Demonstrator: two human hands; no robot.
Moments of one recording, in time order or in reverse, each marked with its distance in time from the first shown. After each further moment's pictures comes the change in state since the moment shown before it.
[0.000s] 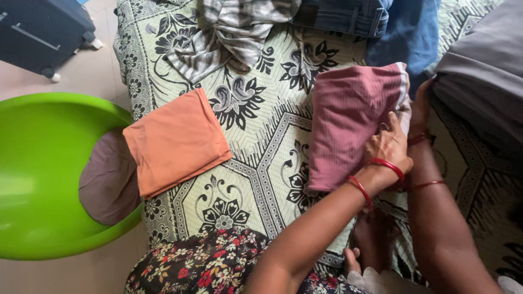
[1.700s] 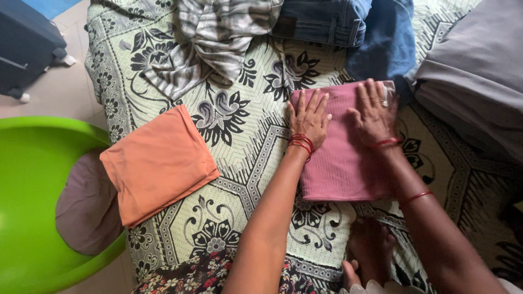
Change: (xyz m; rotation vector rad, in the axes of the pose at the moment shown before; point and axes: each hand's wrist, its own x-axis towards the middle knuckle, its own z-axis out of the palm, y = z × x) left_hand 0.095 -0.161 -0.045 0.411 0.351 0.267; right_hand -0.042 -0.006 0.100 -1.960 0.029 -0.609
